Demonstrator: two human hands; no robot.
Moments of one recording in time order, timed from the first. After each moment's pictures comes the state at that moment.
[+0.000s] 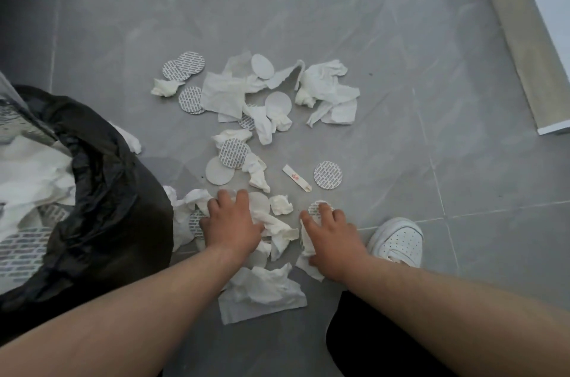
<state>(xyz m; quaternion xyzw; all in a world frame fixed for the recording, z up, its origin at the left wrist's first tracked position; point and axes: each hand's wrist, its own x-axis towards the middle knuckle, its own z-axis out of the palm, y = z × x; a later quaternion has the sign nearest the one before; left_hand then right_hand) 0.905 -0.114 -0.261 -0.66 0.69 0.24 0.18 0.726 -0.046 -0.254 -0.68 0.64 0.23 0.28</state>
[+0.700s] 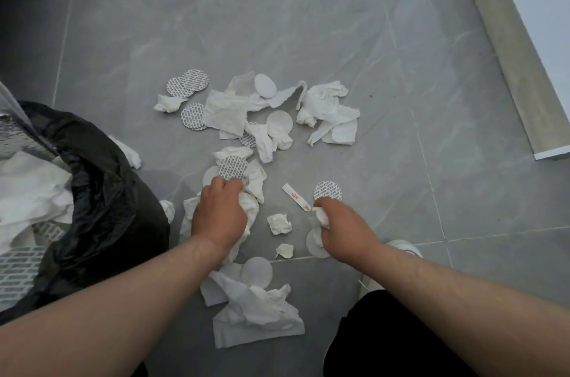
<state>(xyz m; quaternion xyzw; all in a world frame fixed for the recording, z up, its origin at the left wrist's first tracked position) 0.911 -0.160 -0.243 -0.66 0.70 0.27 -0.01 0.693 -0.091 -0.249 -0.61 0.71 -0.04 0.35</state>
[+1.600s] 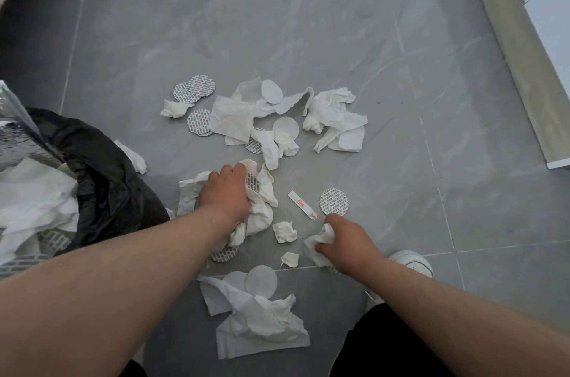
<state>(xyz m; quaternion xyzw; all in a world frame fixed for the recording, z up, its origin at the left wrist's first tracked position) 0.905 -0.212 -0.262 -0.63 0.72 0.24 0.16 0.700 -0.089 -0.261 -0.52 0.76 0.01 0.40</state>
